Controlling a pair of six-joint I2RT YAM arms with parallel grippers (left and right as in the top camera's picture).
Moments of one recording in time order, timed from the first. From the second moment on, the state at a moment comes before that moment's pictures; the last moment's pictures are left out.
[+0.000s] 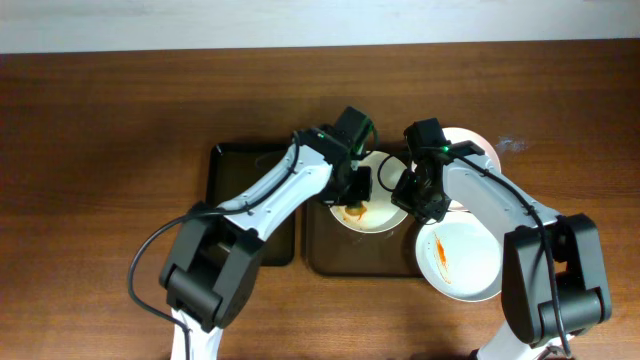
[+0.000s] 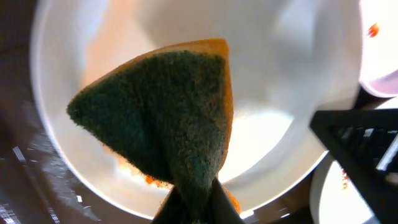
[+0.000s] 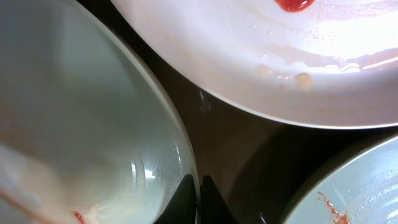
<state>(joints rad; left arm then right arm) -0.63 2.09 1.62 -0.87 0.25 -0.51 0.23 1.83 1.18 -0.81 -0.07 0.74</state>
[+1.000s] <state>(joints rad) -0.56 2.21 2.02 -1.14 -0.13 -0.53 0.23 1.83 1.17 -0.78 -0.10 0.64</state>
